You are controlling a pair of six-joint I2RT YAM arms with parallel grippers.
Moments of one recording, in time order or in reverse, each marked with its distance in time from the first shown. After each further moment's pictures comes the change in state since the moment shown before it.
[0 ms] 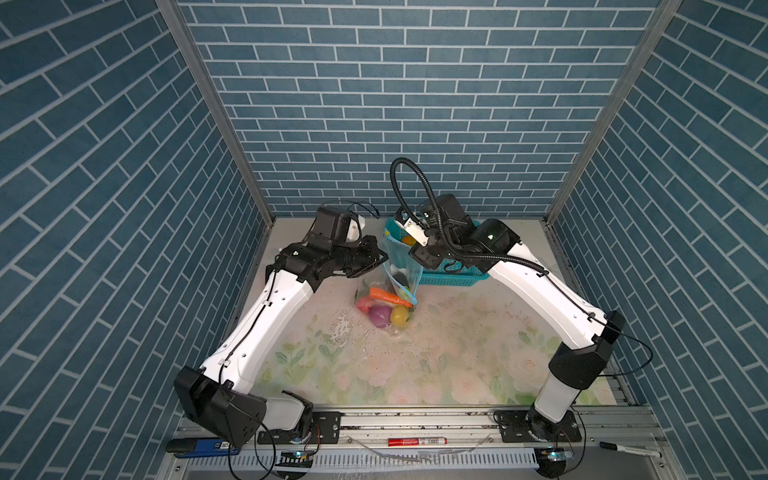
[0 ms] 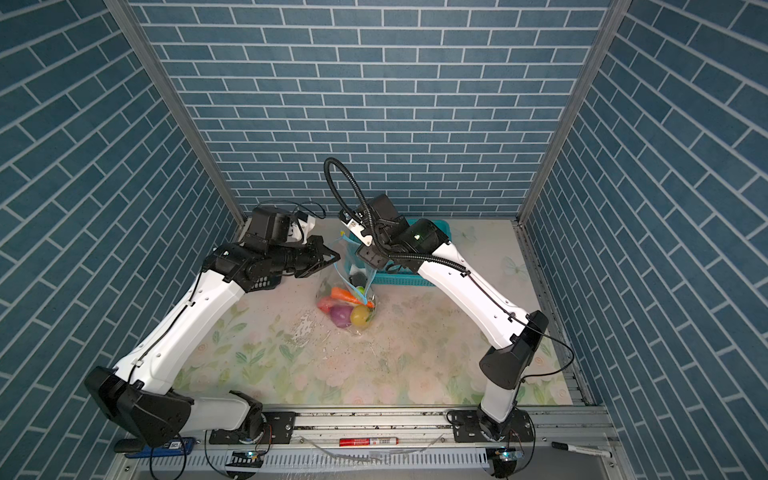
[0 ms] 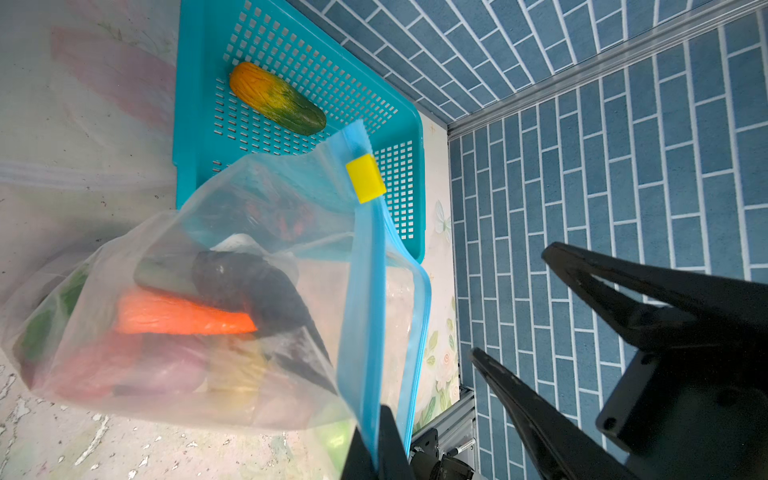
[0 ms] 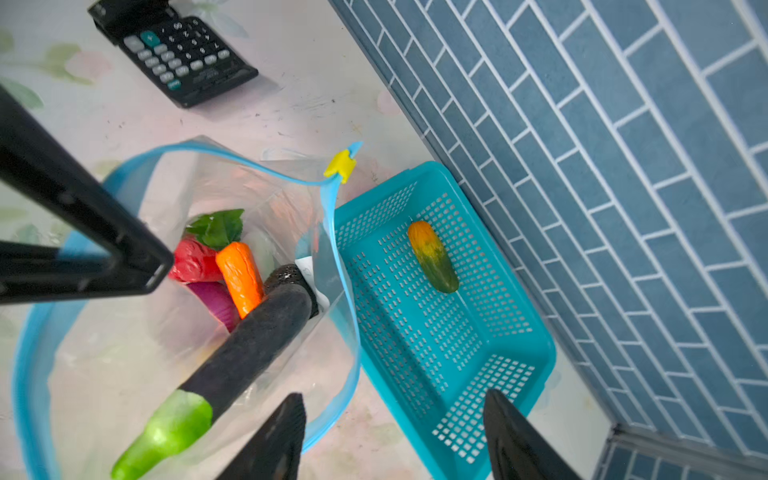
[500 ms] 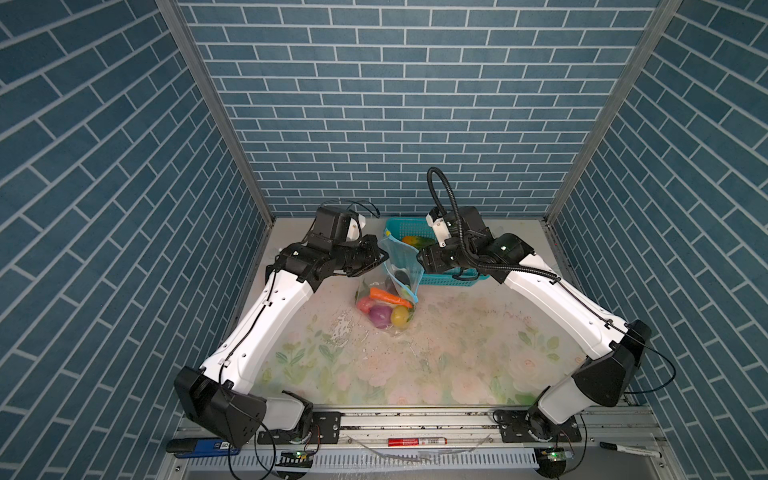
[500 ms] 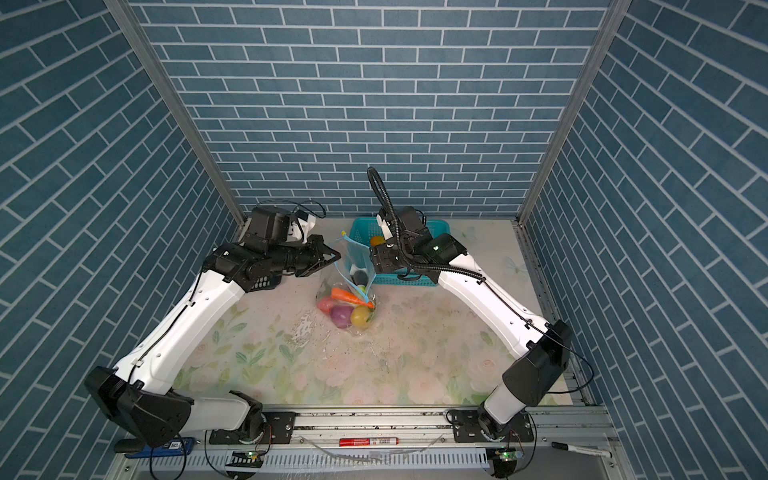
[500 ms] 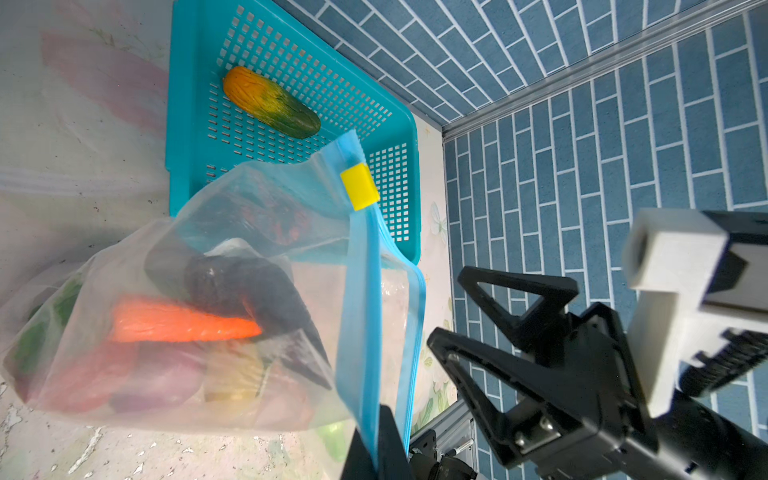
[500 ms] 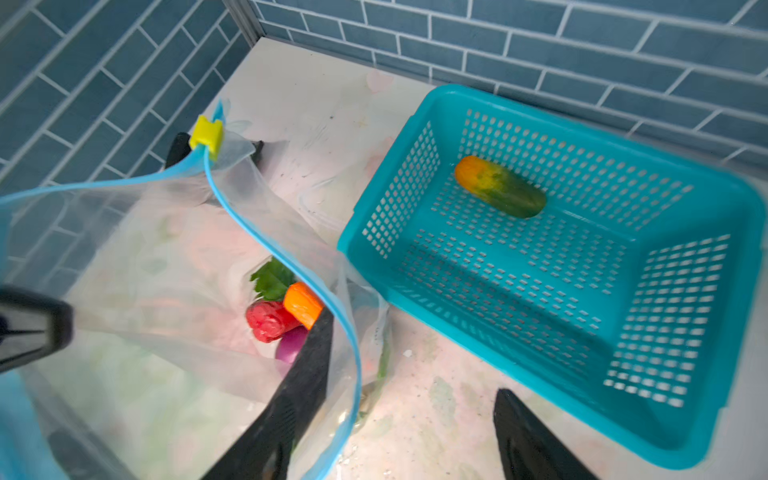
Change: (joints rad) left arm 0.000 0.000 0.000 0.014 0.005 0.000; right arm -0.123 -0.140 -0.346 0.217 -0.274 0.530
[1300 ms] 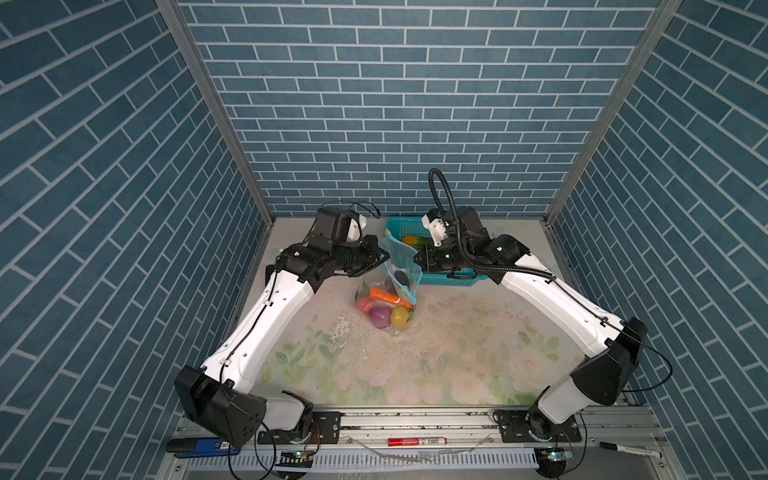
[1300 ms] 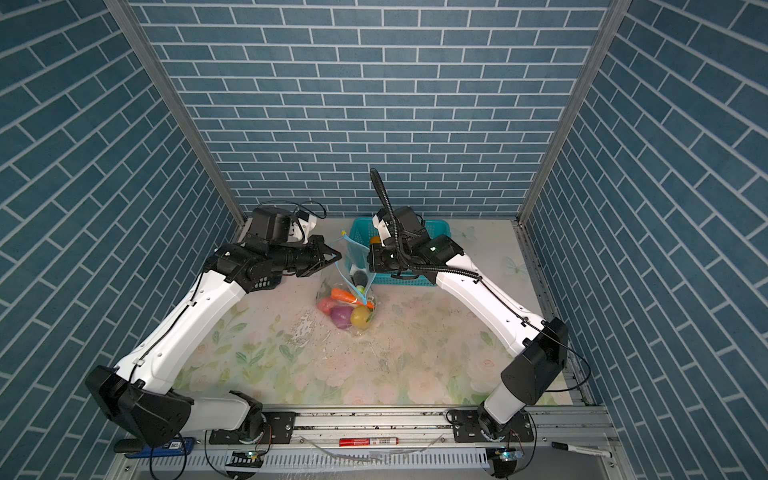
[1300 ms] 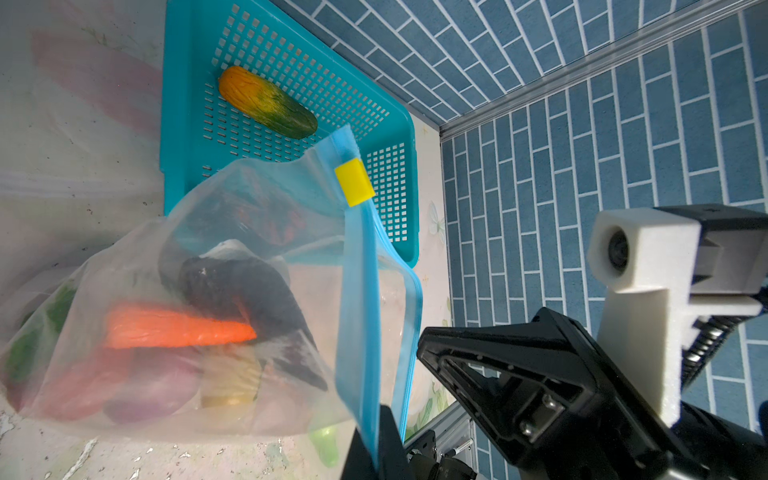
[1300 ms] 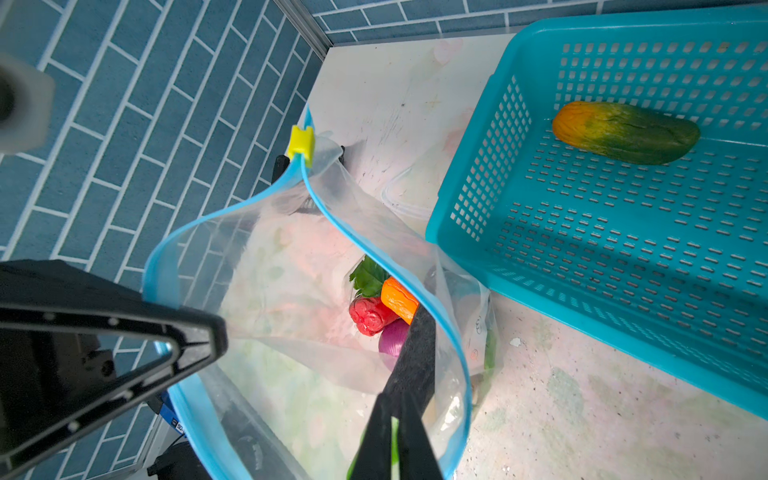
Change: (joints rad) left arm 0.000 0.000 -0.014 0.019 0.007 0.000; right arm -0.008 0.009 -0.011 0.061 -0.191 0.217
